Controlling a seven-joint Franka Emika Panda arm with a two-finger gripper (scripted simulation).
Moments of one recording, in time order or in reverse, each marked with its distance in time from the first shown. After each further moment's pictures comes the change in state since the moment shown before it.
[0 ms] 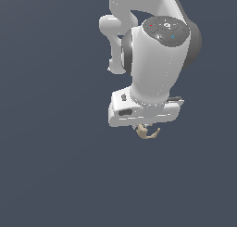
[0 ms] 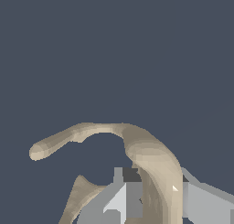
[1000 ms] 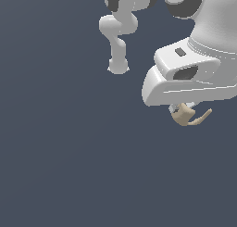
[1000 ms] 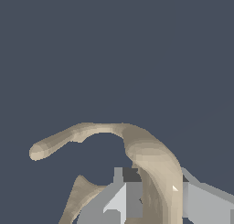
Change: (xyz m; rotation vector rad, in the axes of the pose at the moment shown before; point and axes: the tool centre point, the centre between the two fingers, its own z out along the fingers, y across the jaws) arm 0.026 -0.078 -0.116 0.000 0.000 0.001
